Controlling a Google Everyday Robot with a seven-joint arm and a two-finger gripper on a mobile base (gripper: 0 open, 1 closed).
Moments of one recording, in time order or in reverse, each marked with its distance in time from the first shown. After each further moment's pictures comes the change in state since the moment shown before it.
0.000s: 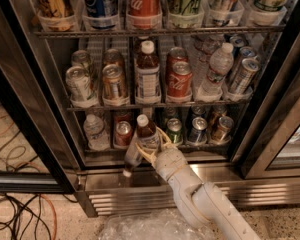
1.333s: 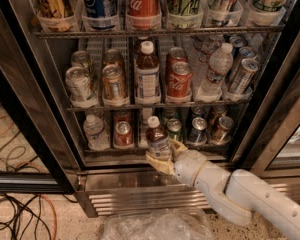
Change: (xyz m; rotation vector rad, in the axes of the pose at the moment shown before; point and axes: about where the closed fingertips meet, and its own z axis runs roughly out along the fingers) arm -0.021 0.010 -0.051 -0.276 0.236 0.217
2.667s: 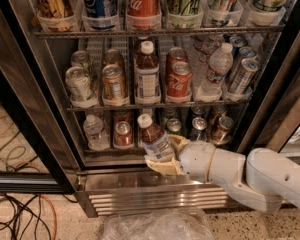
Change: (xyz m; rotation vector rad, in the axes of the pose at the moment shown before) arm -0.063 0.041 -0.032 -0.216 0.106 -0.104
